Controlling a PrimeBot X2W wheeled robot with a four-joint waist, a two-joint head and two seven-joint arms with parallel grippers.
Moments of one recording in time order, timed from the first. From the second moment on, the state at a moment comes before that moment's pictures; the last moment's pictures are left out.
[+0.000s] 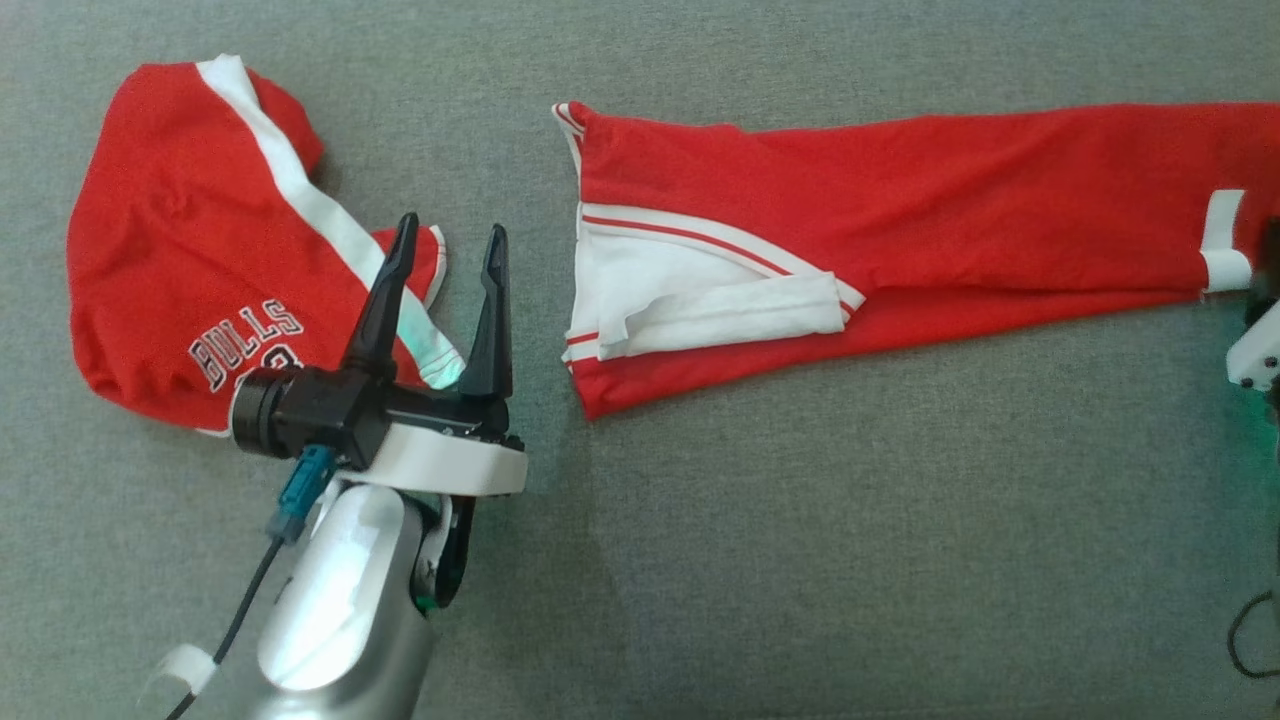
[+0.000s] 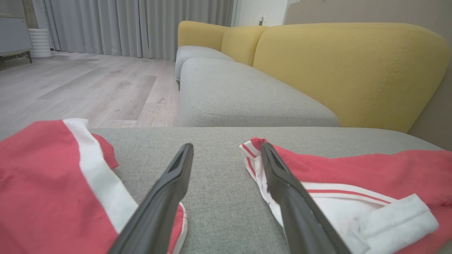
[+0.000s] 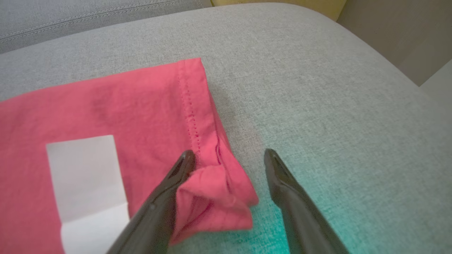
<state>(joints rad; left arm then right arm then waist) -0.39 0.06 -0.32 0.29 -0.25 0.01 -0.26 -0.62 -0.26 -0.38 0.80 0.06 0.13 0.10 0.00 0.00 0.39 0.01</state>
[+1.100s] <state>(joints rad) -0.34 0.05 -0.27 0.28 -0.21 -0.02 -0.26 -0.65 -0.33 -0.42 0.89 -0.06 0.13 0.00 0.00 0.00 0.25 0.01</state>
